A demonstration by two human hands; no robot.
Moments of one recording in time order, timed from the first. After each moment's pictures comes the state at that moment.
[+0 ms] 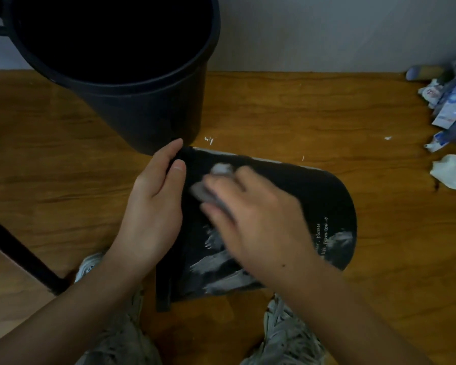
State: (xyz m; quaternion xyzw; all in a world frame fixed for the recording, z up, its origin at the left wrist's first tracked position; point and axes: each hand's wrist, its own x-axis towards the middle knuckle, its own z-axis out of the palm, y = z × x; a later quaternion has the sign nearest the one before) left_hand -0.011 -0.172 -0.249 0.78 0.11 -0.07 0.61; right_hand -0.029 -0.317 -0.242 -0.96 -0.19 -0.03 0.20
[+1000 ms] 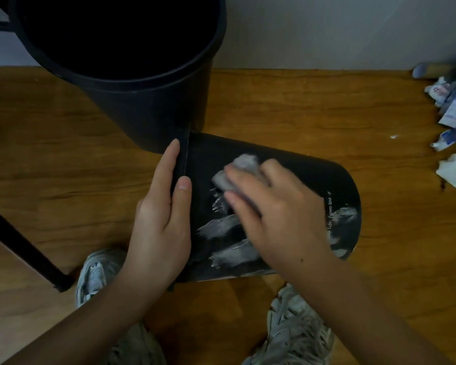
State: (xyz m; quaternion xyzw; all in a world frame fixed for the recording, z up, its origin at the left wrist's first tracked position) left_hand -0.041 -0.177 -0.265 0.80 0.01 -0.01 0.60; right_hand -0.027 -0.335 -0.254 -0.96 -0.18 -0.10 0.19
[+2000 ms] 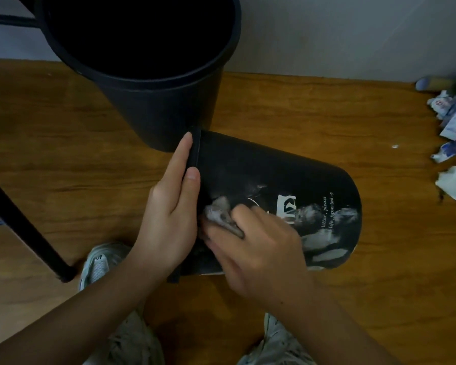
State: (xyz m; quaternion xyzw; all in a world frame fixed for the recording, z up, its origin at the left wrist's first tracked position) left_hand -0.031 -0.169 -0.276 0.78 0.01 -0.02 0.63; right_hand -0.057 -0.315 -0.258 -0.94 -0.27 -0.11 0.18
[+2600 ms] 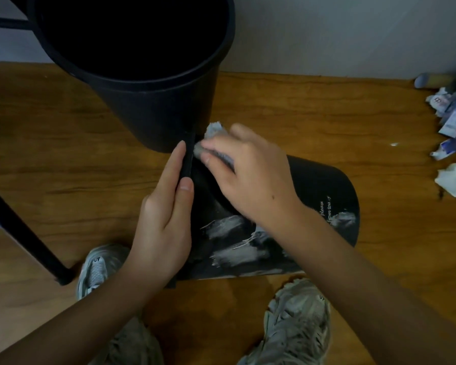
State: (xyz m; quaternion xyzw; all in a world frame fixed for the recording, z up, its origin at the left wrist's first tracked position) left_hand -0.040 -0.170 -0.280 0.79 0.01 -0.01 0.62; right_hand 0.026 -0.304 -0.249 -0.94 -0.20 -0.06 0.26
